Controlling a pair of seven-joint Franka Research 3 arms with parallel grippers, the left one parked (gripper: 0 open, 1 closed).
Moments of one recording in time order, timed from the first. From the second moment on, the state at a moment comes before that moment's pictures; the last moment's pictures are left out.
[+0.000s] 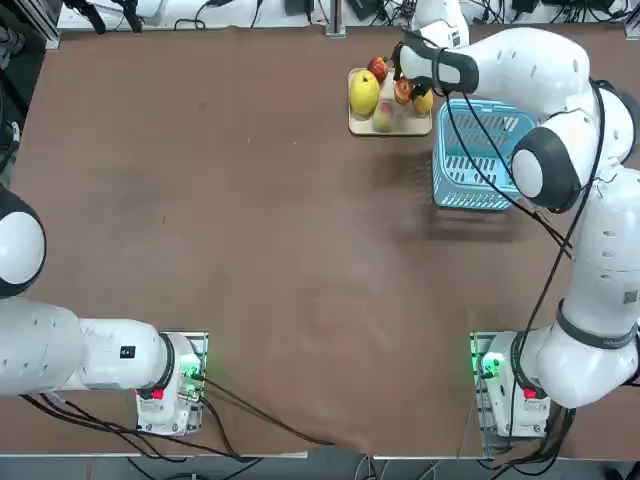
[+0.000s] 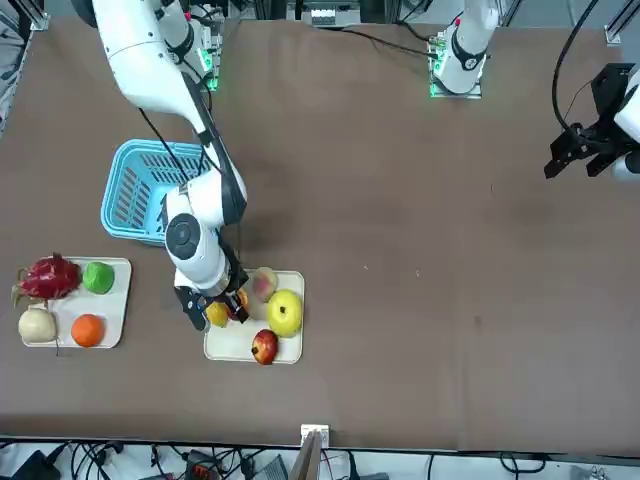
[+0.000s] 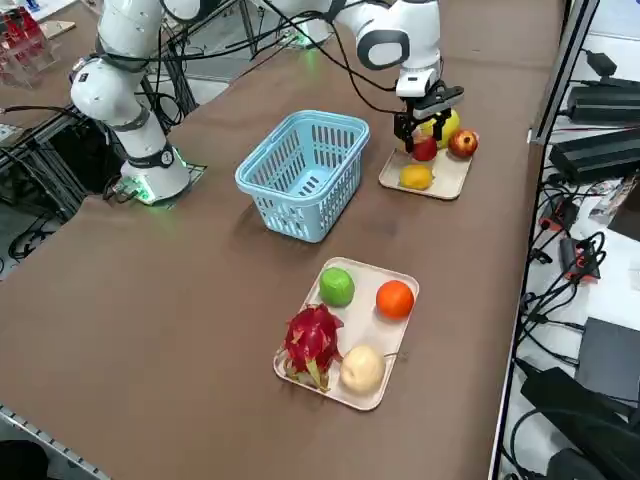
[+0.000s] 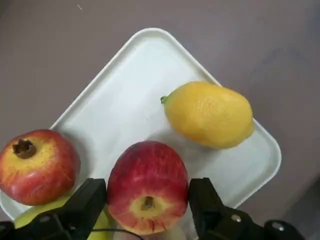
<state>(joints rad) 0.41 0.75 -0.03 -1.43 0.00 2.31 1.20</state>
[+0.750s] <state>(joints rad) 0.41 0.78 -0.04 -1.43 -0.04 2.32 1.21</state>
